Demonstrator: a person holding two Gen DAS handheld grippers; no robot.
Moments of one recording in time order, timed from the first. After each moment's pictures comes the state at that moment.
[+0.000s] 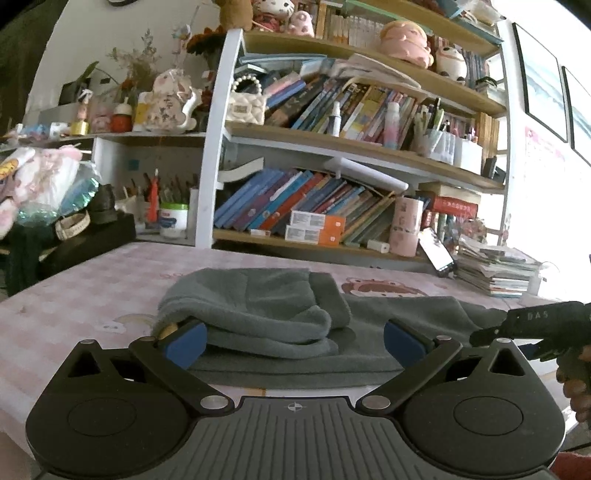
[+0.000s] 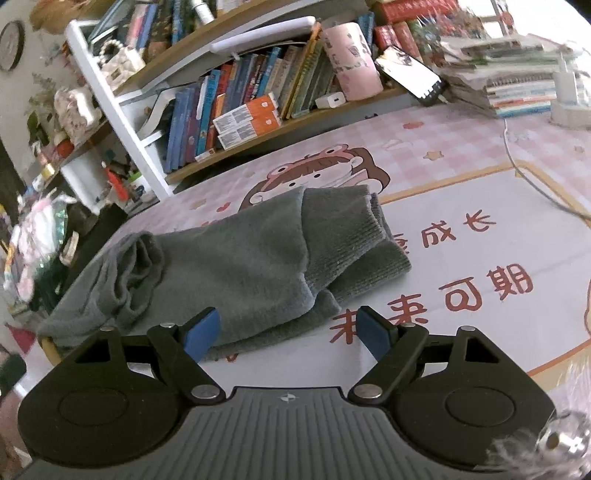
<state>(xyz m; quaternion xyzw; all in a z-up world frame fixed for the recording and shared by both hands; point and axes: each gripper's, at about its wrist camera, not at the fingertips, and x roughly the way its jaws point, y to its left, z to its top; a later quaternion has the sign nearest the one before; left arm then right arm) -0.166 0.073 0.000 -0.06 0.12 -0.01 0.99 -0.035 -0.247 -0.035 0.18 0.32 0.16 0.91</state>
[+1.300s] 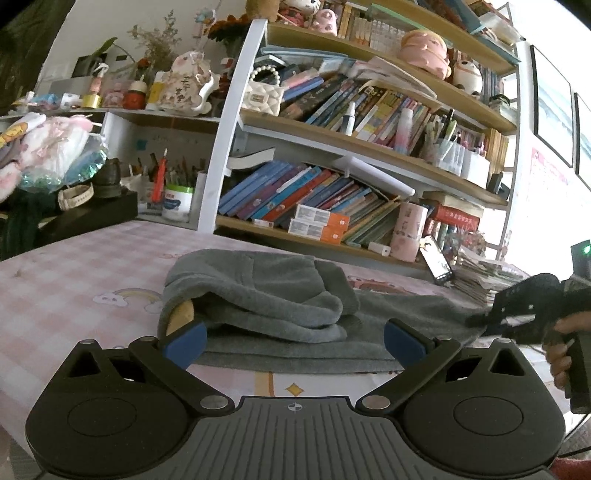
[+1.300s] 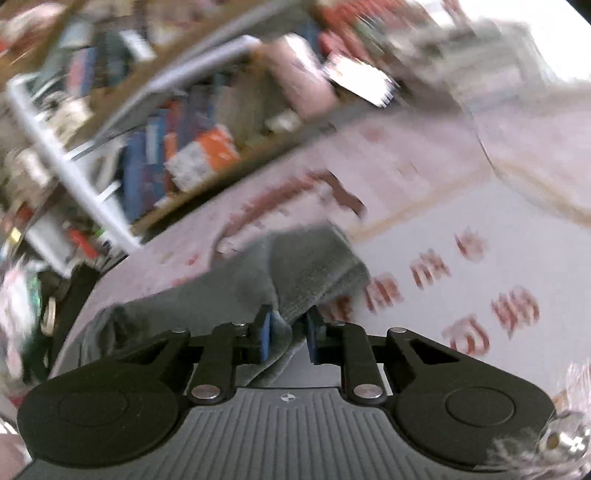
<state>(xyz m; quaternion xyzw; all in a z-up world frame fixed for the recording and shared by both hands) -0.166 0.093 -0.016 -0.11 0.12 -0.02 0.99 0.007 -0.258 -0.031 0.27 0.33 0.07 0.90</state>
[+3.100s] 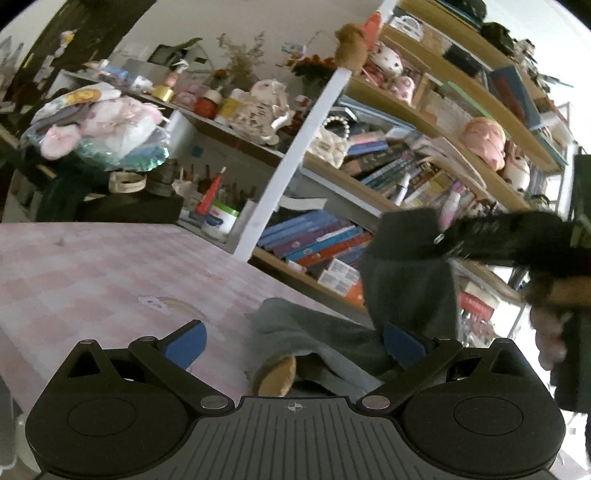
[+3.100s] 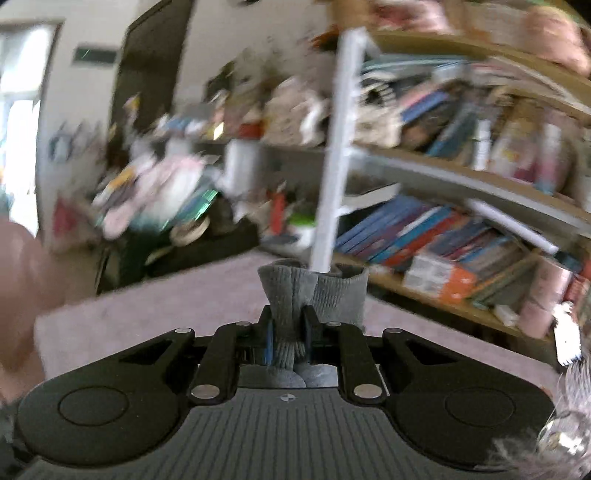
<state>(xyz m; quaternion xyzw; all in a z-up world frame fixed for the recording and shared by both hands) -0.182 0.150 -0.017 -0.24 0.05 0.02 0.97 -0.053 -0.019 0.099 -0.13 0.15 0.34 0.92</state>
